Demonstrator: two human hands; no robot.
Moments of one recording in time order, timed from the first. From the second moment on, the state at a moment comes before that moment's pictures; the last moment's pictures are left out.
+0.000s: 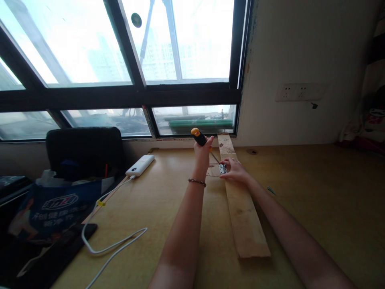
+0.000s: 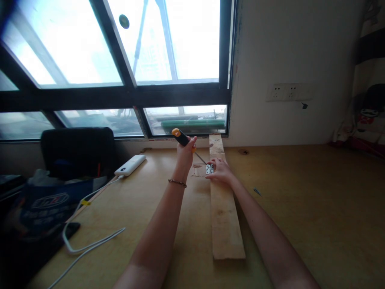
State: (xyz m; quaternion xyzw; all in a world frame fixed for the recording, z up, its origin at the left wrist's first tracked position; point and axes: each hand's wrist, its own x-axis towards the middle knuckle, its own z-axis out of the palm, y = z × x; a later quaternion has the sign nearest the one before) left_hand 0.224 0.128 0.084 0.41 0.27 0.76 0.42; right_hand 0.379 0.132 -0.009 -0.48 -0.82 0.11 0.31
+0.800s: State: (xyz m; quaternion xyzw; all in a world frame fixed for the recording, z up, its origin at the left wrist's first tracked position) left_hand 0.226 0.132 0.078 0.58 0.35 0.66 0.32; right_hand 0.377 0.132 -0.008 -0.48 -0.81 0.12 0.31
